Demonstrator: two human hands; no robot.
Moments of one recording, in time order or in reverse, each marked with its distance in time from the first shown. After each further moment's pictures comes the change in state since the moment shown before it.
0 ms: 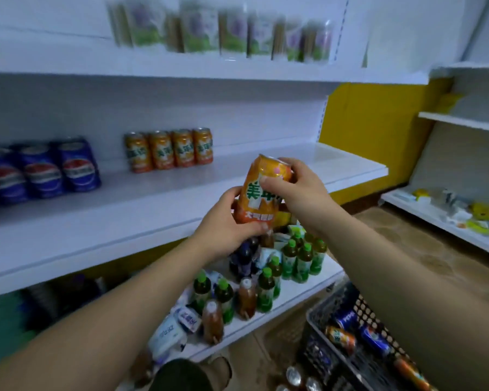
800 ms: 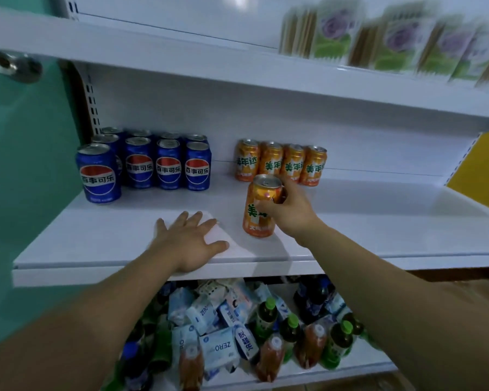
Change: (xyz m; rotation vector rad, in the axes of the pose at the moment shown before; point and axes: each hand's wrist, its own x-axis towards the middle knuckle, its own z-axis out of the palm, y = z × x) left_hand -0.011 -0.124 -0.225 1.083 -0.006 -0.590; right_hand 0.112 0.027 0.220 -0.164 -0.377 -0.031
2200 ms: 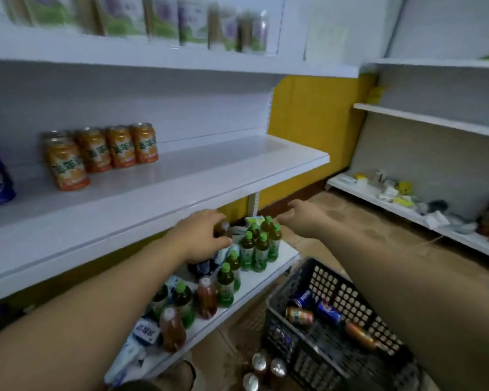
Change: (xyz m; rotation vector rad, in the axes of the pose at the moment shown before) left_hand -0.063 0.269 0.034 -0.114 0.001 0.731; right_hand -0.212 0.099 -0.256 -0.728 0.266 0.597
